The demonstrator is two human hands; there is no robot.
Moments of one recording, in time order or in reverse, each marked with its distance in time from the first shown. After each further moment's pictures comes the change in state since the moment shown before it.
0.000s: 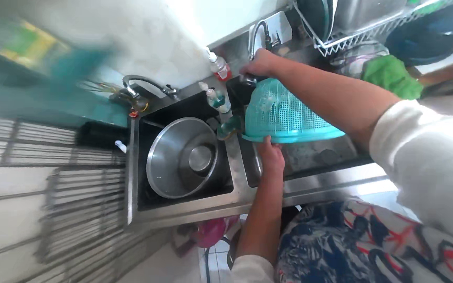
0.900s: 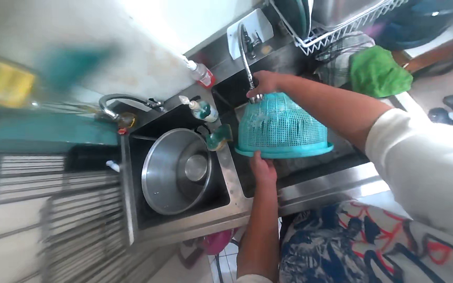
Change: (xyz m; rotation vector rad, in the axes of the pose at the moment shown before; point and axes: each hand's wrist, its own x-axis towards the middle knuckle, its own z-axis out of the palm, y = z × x) left_hand 0.017 -0.024 -0.014 0.018 0.172 -0.080; right_hand 0.016 0.102 -0.012 -0.025 -0.241 -0.064
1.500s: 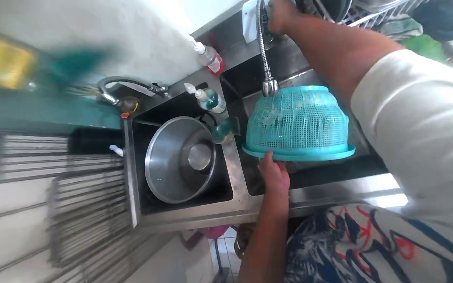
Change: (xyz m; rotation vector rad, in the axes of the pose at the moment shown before) left_hand -0.018 0.005 0.004 -0.023 0.049 -0.033; right_hand 0.115 -0.010 -0.085 -0.365 0.356 0.056
